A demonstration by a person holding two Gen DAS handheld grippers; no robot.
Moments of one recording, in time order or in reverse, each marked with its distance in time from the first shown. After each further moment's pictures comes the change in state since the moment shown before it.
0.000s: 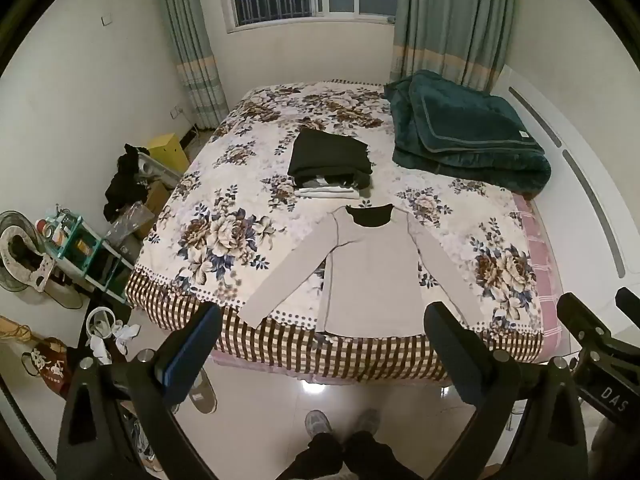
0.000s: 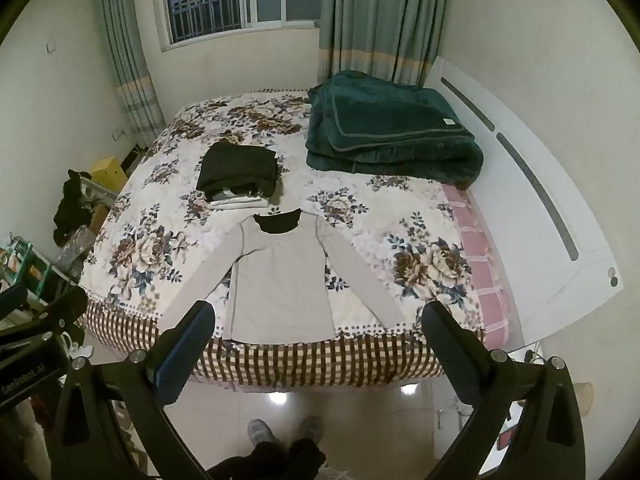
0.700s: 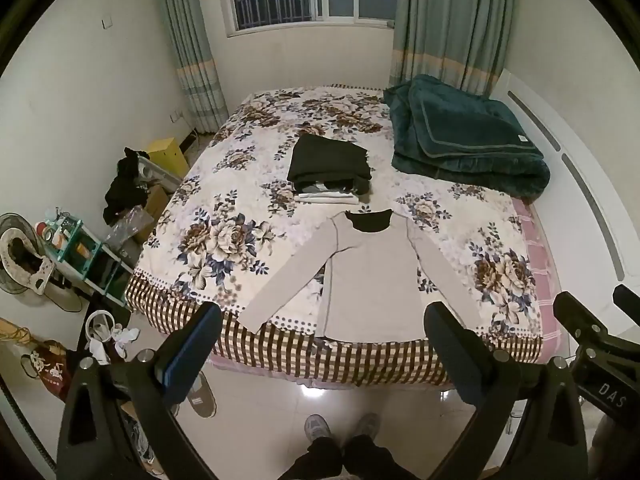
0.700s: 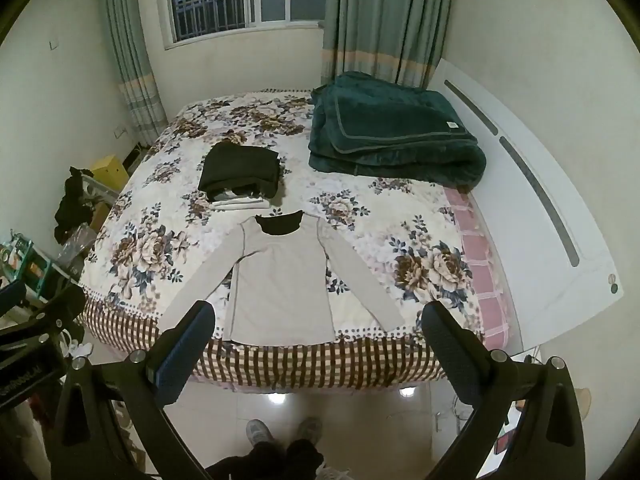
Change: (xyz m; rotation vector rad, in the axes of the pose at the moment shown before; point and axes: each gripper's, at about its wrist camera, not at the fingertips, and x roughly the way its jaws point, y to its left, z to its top) left arm 0.000 -0.006 0.010 0.003 -0.009 0.008; right arm 0.001 -0.001 0.002 -0.001 -0.012 -0.006
